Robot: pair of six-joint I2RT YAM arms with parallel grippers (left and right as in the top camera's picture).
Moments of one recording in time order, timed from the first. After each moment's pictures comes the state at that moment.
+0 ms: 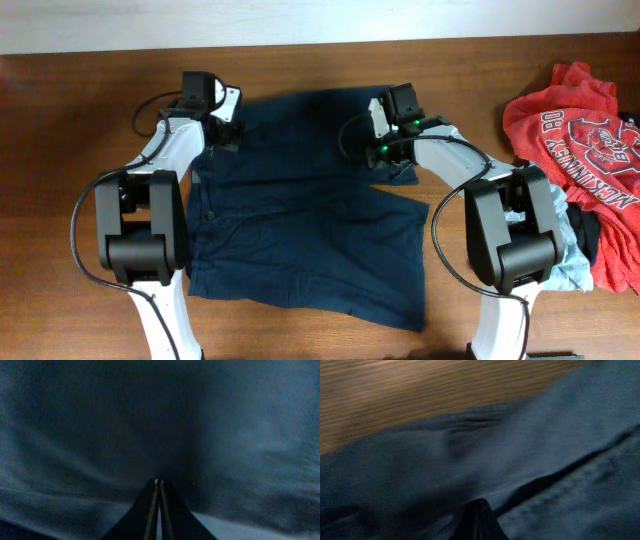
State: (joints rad) left arm -0.04 2.21 1.58 -0.47 0.08 0.18; right arm 0.24 2.10 1.42 -0.51 -0.16 0.11
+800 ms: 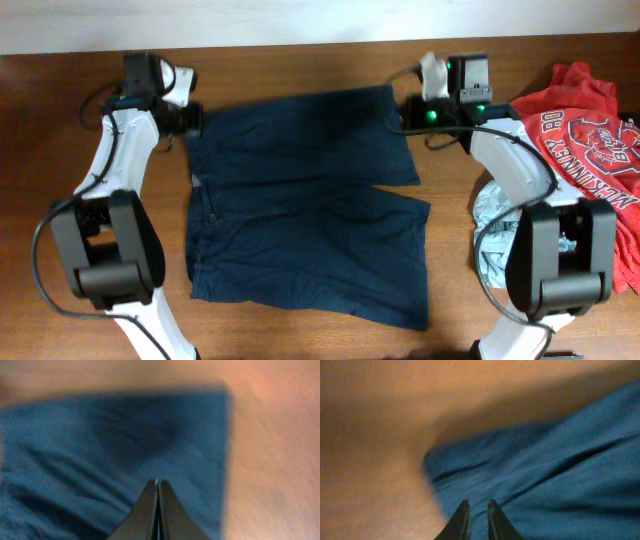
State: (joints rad) left arm 0.08 2.07 1.66 -0.64 0.20 0.19; right arm 0.08 1.90 1.43 -0.32 -0.43 0.10
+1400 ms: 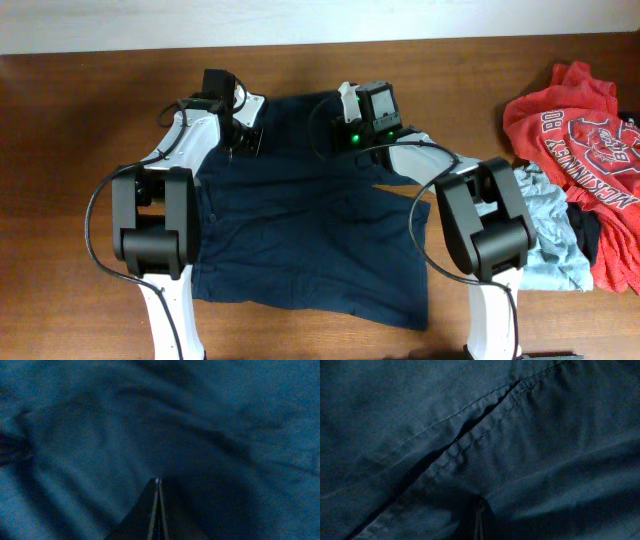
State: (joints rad) left arm -0.12 2.27 1.69 -0.69 0.29 0.18; right arm 0.33 2.21 1.43 0.00 -0.29 0.19
